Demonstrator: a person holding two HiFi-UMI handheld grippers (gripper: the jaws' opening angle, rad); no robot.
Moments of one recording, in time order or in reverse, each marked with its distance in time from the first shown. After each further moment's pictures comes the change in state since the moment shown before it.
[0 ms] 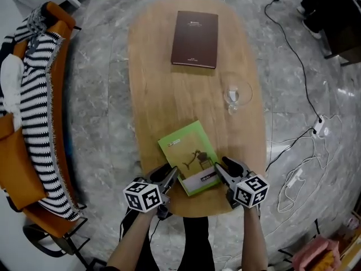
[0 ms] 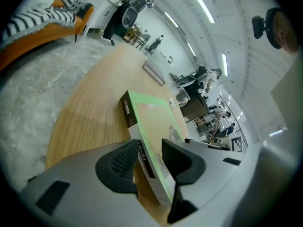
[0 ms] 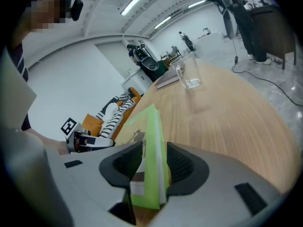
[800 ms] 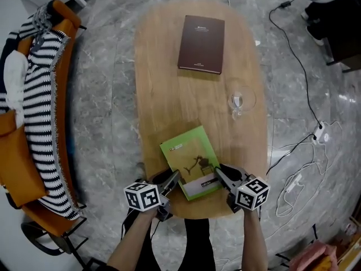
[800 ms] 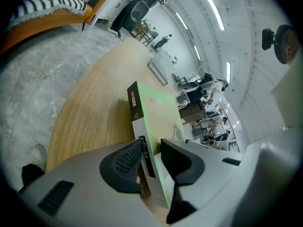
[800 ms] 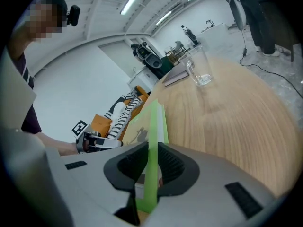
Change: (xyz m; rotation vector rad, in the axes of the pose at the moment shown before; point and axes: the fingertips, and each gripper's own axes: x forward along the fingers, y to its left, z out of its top) left arm -0.006 0.002 -0.003 -0.111 0.032 -0.046; right arm 0.005 0.022 0.003 0.011 0.045 0.099
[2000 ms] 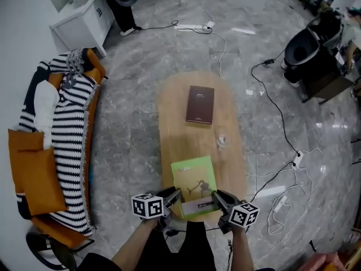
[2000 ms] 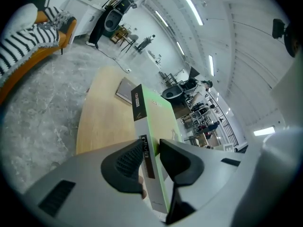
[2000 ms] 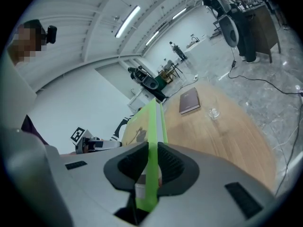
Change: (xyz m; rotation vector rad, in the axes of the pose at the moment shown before) left arm -0.192 -0.187 0.060 0.176 0.025 -0.062; right arm -0.140 0.206 0.088 0.158 -0.214 -0.038
